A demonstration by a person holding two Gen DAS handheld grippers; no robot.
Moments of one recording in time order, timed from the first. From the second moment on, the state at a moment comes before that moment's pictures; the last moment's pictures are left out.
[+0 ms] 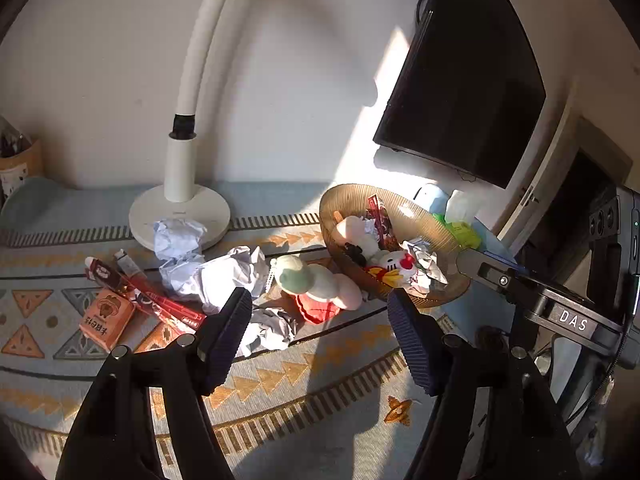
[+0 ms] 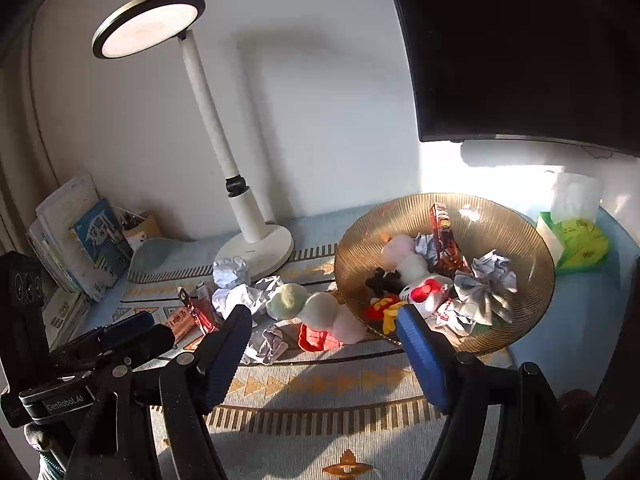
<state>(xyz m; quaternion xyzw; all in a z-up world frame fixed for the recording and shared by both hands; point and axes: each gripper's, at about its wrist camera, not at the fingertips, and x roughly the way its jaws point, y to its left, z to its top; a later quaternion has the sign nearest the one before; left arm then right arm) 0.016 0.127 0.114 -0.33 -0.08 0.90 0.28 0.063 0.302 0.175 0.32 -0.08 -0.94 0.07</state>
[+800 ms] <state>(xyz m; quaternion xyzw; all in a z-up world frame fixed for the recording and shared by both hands) 0.028 0.048 0.021 -0.40 -0.12 0.91 0.10 0.052 0.233 0.072 0.41 -0.04 -0.91 0.09</state>
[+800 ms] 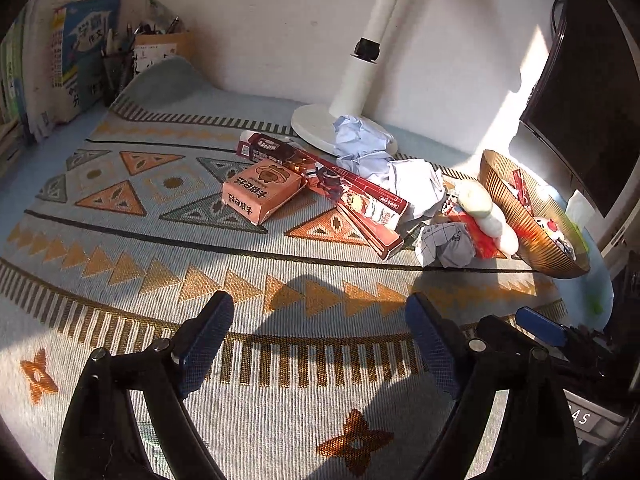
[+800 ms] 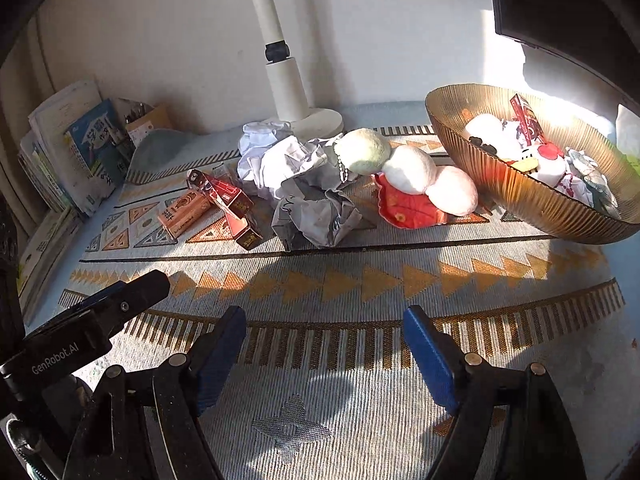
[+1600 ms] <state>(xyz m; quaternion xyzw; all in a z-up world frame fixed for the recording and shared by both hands) -0.048 0.010 0.030 -0.44 -0.02 0.89 0.09 0.013 0.195 0.106 0.43 0.01 -0.89 0.14</state>
